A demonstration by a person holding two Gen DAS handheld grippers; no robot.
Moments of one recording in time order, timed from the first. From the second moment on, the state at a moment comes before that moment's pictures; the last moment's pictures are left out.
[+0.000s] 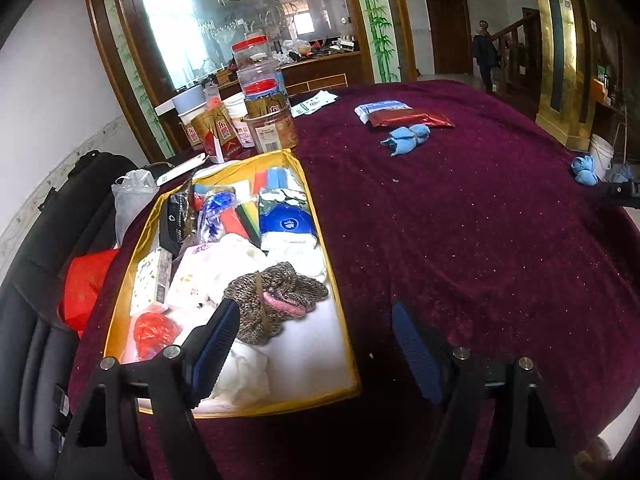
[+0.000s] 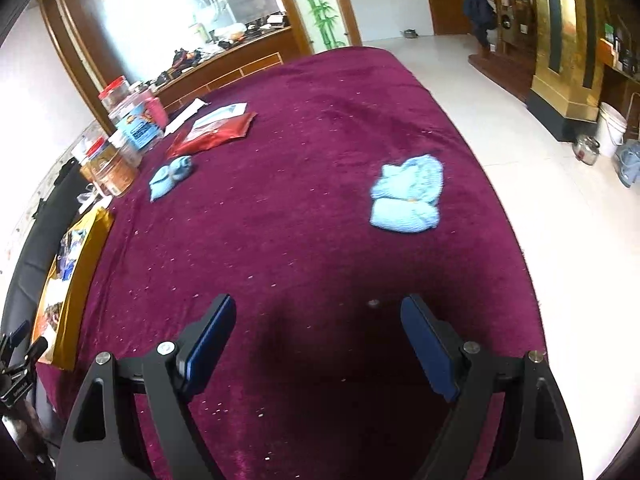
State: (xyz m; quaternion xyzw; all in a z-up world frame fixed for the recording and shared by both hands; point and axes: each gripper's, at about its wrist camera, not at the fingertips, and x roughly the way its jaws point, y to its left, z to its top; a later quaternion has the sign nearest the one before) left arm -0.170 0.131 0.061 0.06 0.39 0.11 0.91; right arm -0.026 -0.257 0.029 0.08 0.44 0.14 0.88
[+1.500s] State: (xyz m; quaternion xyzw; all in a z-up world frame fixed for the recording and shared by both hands) left arm 0.122 0.079 0.037 0.01 0.45 -0.02 0.89; right arm 0.078 -0.249 0.012 0.22 0.42 0.16 0.86
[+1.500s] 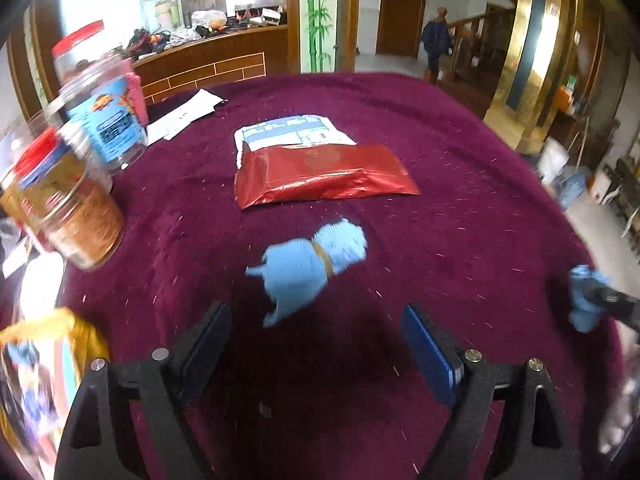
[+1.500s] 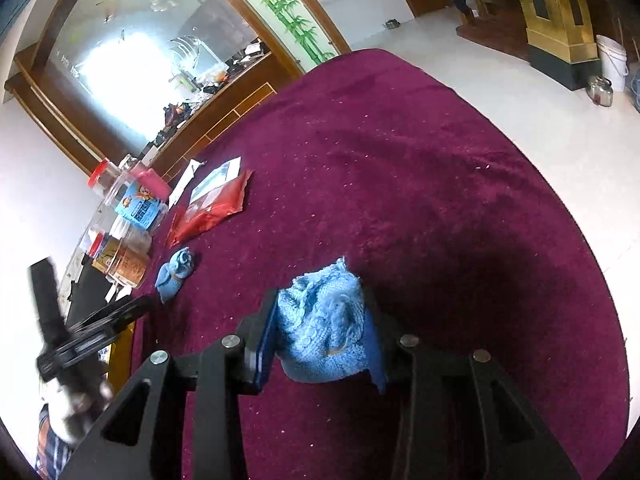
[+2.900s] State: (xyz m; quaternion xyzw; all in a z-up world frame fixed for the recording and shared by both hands) left arm -0.200 0.292 0.071 -0.19 0.40 0.07 0.89; right arm 0.071 -0.240 0.005 0.16 0.42 0.09 0.89
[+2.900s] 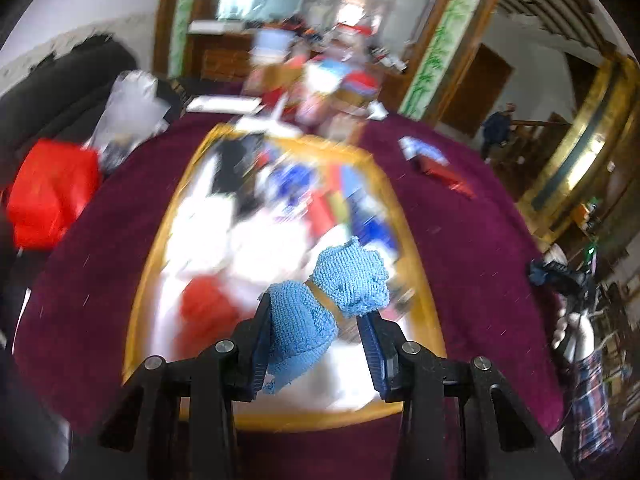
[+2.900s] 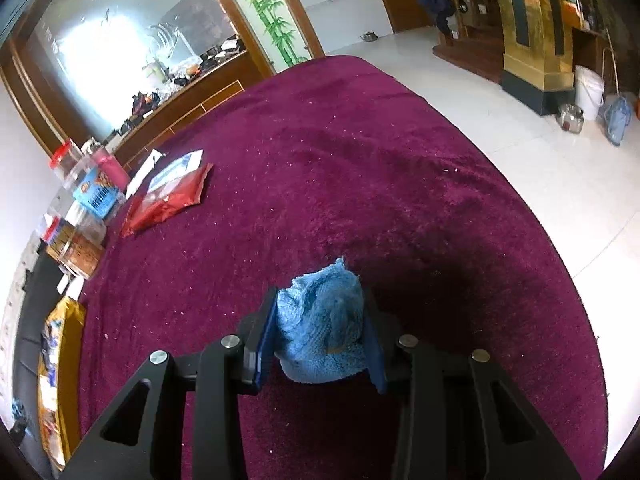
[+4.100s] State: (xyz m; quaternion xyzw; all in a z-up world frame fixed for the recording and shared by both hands) left arm -0.262 0.353 0.045 -0.25 0.32 0.14 0.90; right arm -0.021 0.105 0.084 0.04 0.47 0.43 0.77
